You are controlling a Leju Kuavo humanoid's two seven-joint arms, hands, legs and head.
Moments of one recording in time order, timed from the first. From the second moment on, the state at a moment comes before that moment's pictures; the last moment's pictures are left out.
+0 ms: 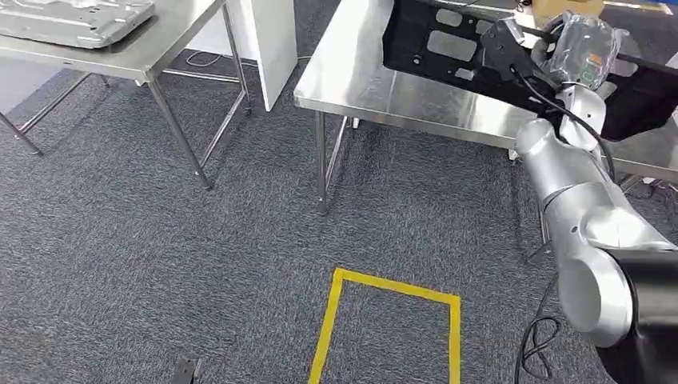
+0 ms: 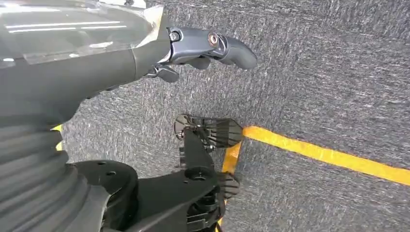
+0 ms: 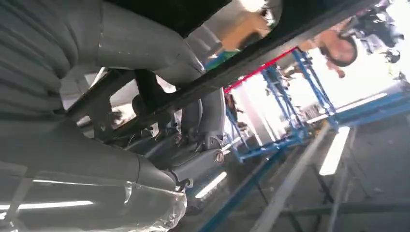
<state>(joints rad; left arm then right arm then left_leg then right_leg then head) -0.23 -0.17 1.16 -0.20 -0.94 -0.04 -0.27 -1.26 -0.14 0.19 -0.36 1.11 -0.53 -0.01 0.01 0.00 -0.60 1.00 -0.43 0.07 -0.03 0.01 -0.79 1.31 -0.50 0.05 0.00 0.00</state>
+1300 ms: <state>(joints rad) -0.23 -0.17 1.16 -0.20 -0.93 -0.04 -0.27 -1.27 -0.14 0.19 -0.35 1.12 -0.51 -0.02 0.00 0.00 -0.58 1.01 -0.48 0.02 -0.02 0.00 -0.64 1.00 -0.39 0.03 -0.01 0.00</state>
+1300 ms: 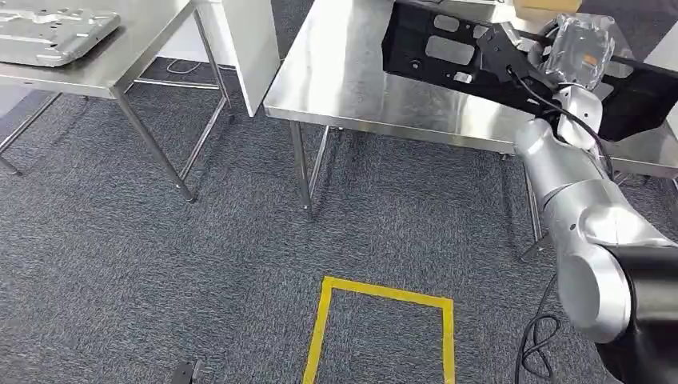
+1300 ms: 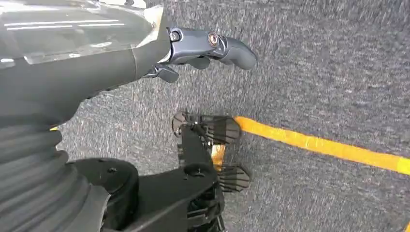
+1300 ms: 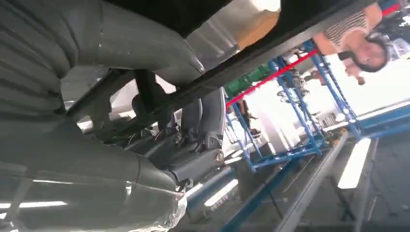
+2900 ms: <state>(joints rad) -0.23 -0.16 1.16 -0.20 -0.93 -0.04 -0.27 -1.25 -0.15 0.19 -0.35 1.13 -0.51 -0.01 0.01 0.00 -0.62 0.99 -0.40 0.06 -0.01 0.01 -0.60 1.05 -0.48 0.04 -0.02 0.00</state>
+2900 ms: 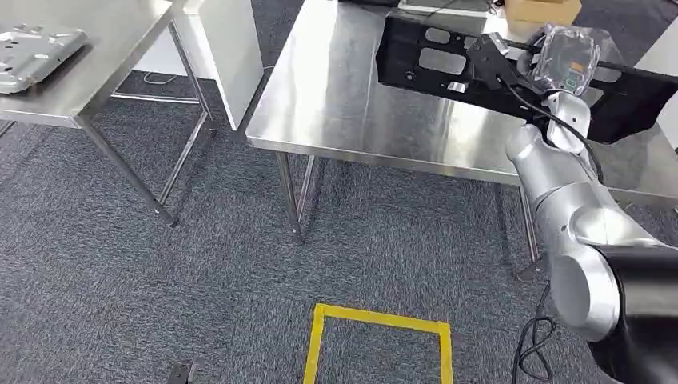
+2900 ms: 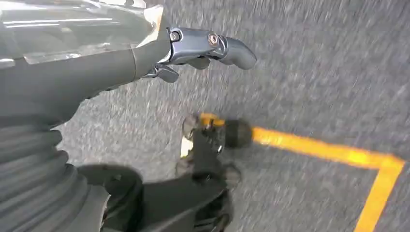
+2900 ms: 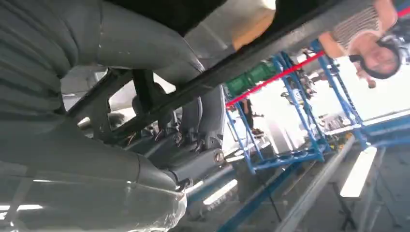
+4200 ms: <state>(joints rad) -0.21 -0.16 1.16 -0.20 -0.91 -0.05 -0.28 -1.16 -0.24 0.14 -0.31 1.14 -0.49 0.10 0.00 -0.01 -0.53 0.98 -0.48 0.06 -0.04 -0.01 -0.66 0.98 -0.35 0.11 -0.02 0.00</state>
